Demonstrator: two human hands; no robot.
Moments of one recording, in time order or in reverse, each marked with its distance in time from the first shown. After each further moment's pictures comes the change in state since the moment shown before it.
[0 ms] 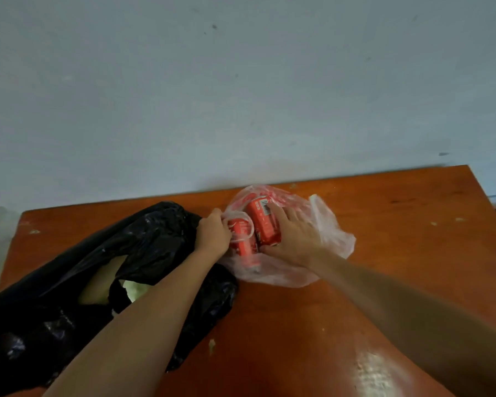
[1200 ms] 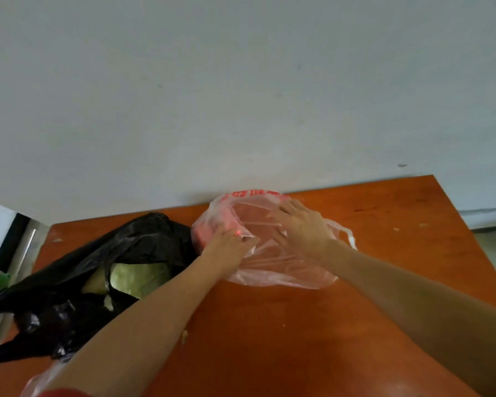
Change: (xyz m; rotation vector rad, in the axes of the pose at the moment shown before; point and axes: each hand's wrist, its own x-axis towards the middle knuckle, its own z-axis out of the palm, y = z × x) left_hand -0.079 0.087 0.022 1.025 -0.259 0.624; right_hand -0.073 0.058 -0.101 -0.275 0.307 -0.399
